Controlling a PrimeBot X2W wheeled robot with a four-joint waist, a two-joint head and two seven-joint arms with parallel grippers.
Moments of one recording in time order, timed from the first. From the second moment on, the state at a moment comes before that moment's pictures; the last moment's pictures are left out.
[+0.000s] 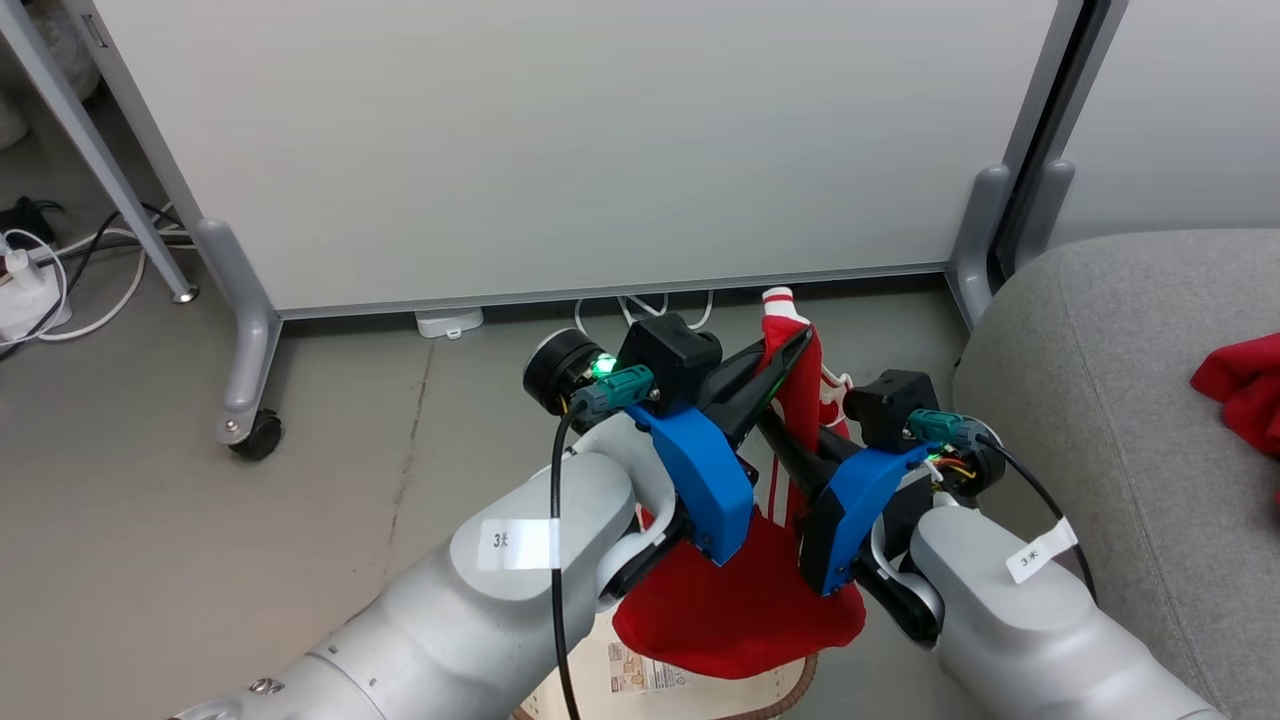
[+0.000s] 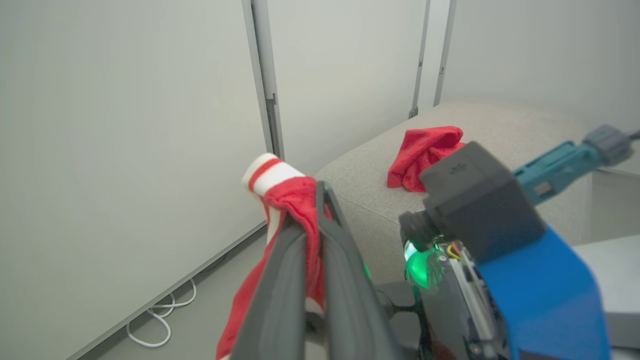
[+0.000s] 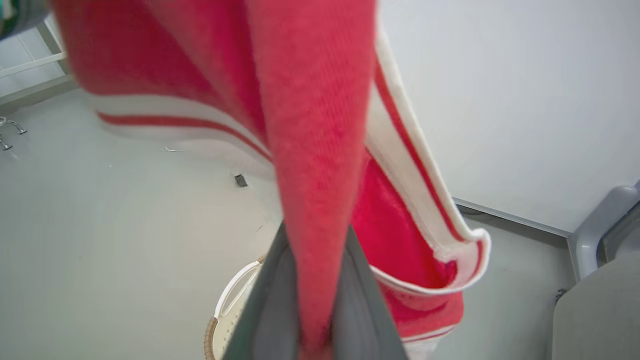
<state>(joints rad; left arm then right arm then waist) -0.87 0.05 -1.17 0.72 -0.87 -0.13 -0.26 -0.72 -0.16 0.83 0.89 0.66 0.13 -0.24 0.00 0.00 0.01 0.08</state>
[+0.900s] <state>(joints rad) -0.77 0.08 -1.01 0.64 -0.79 -0.10 -0.26 -0.73 -0.15 0.83 0.90 0.69 0.13 -0.26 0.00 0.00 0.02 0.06</state>
